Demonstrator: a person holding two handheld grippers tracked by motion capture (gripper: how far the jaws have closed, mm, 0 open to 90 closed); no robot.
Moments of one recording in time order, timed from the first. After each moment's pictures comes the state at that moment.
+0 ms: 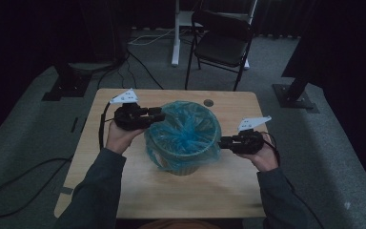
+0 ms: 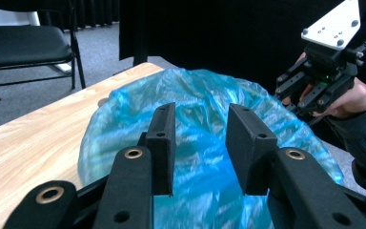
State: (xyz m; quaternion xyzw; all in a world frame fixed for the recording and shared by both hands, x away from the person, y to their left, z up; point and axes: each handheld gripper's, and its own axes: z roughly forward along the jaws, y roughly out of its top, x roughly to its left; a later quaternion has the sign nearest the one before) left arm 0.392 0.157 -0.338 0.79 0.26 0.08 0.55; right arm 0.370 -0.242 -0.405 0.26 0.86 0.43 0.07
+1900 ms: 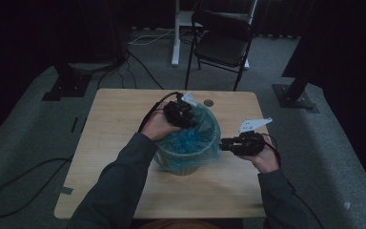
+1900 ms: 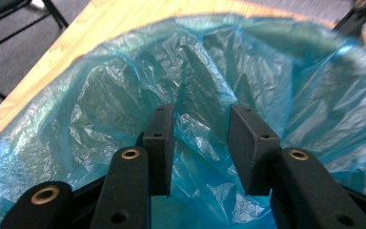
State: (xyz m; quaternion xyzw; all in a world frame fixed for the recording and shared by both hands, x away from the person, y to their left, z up) left arm 0.438 0.024 -0.358 0.92 0.17 0.11 0.32; right arm 0.367 -0.246 -0.410 0.26 0.86 0.44 0.06
